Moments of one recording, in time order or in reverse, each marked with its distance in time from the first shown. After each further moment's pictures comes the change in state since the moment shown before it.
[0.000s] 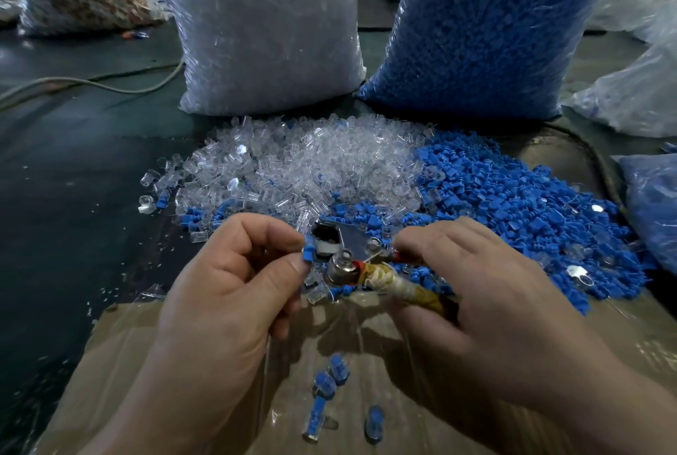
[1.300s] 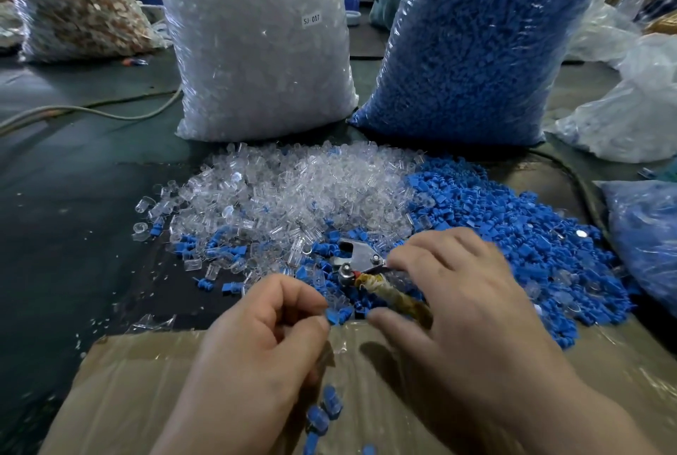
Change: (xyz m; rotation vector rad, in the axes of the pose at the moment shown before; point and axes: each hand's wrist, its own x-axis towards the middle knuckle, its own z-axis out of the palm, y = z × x) left_hand -0.009 0.004 0.014 0.303 -0.053 -0.172; right_hand 0.014 -0.008 0.006 -0.181 0.029 0.095
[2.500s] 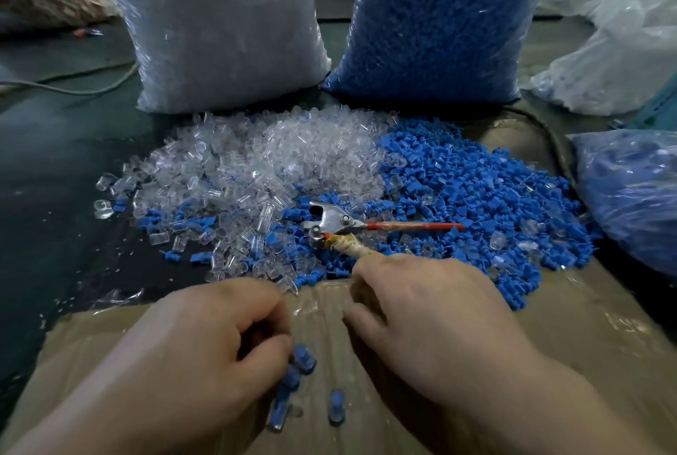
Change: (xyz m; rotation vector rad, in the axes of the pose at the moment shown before) left_hand 0.000 0.001 -0.032 0.745 -0.335 0.337; right_hand -0.021 -0.012 -0.002 0.081 -0.256 0.037
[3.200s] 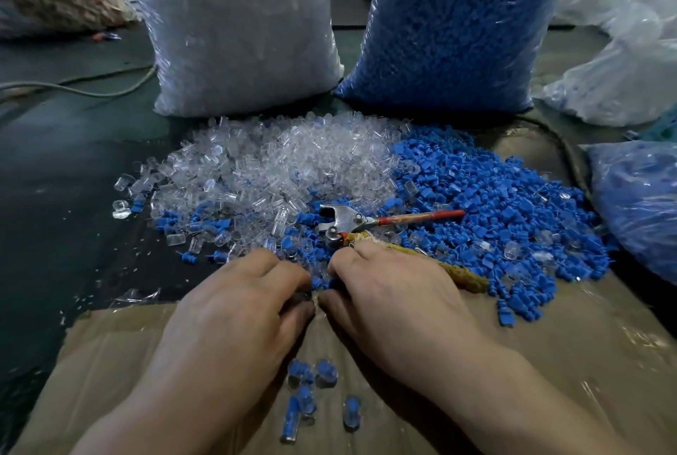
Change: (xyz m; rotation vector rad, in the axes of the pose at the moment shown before) left_hand 0.015 0.007 0.017 0.218 0.164 -0.065; right_hand 0.029 -0.009 0.025 -0.019 0.076 -0.148
